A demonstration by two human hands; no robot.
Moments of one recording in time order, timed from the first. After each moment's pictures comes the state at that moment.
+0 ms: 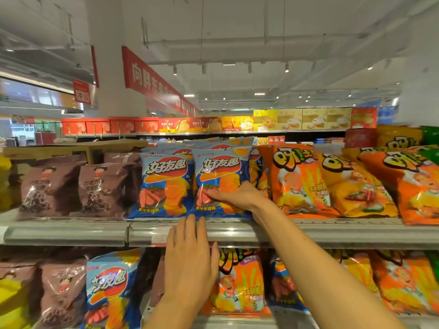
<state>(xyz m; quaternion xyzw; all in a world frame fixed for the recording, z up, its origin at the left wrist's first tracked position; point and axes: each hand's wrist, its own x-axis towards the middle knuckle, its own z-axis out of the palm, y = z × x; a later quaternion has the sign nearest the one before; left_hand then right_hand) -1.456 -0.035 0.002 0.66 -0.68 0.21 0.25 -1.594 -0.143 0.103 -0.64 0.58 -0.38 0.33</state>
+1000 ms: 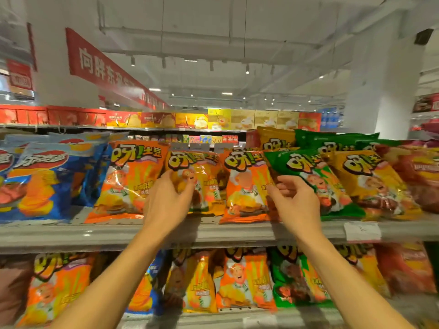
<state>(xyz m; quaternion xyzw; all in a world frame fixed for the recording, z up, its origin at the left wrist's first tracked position) -1.801 -0.086 0.089 0.56 -0.63 -0.05 0.54 -2.050 -0.056 0.083 -0.54 0.58 -0.61 0.04</state>
